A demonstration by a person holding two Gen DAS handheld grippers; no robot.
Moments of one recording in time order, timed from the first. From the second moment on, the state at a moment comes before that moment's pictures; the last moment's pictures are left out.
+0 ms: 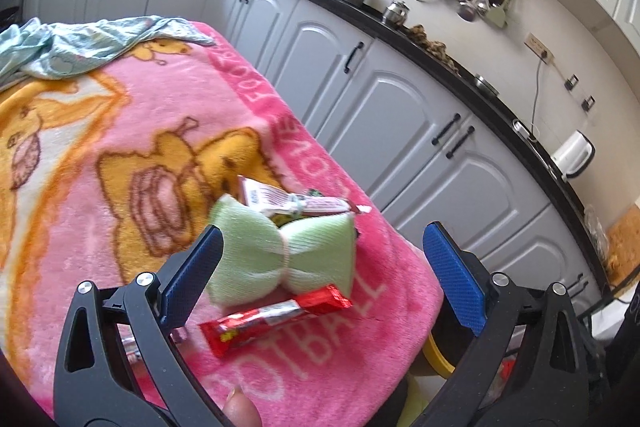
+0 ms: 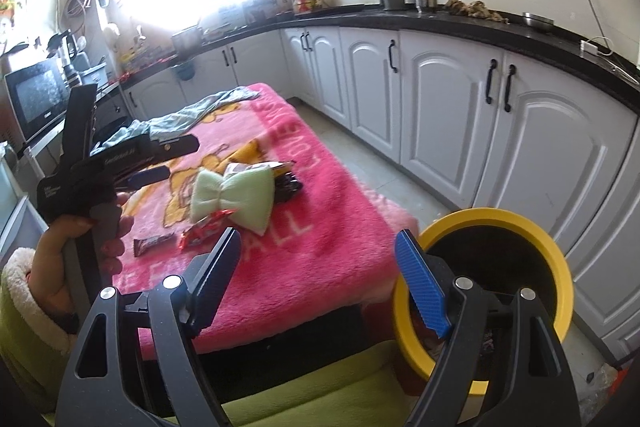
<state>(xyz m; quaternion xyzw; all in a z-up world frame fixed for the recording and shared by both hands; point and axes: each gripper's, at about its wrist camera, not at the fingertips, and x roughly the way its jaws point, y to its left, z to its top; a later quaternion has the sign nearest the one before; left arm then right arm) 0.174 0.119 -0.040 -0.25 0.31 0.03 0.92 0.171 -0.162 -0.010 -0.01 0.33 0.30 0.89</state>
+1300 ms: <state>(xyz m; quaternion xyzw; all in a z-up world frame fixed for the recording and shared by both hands) 0.192 0.202 -0.106 -0.37 0.35 0.03 0.86 0.195 -0.019 -0.063 0.00 0.40 0.36 0.84</state>
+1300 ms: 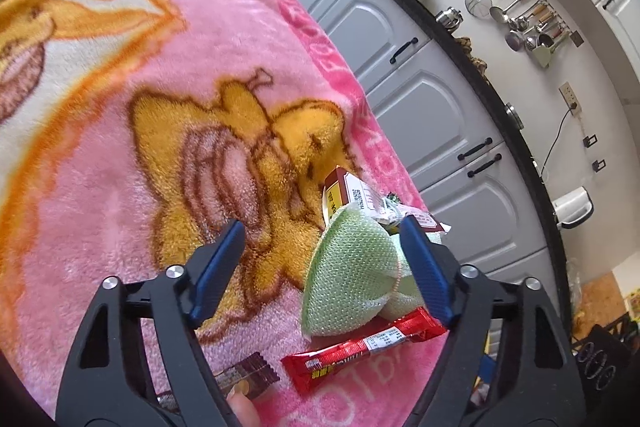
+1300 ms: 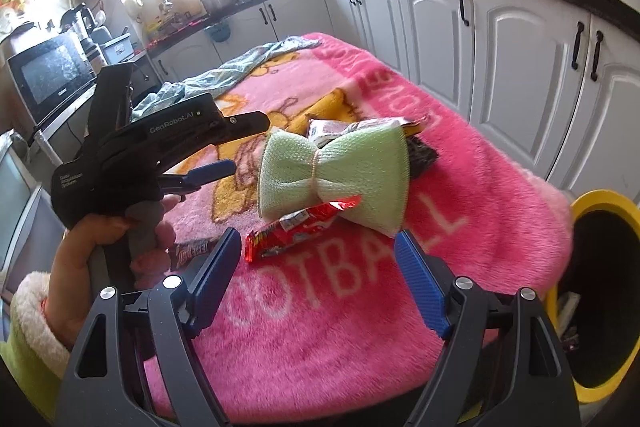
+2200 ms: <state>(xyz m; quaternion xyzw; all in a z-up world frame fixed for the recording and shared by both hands) 0.213 0.187 -0.111 -0.35 0.37 -0.02 0.86 0.227 -0.017 -0.089 0.08 0.46 0.35 0.81</state>
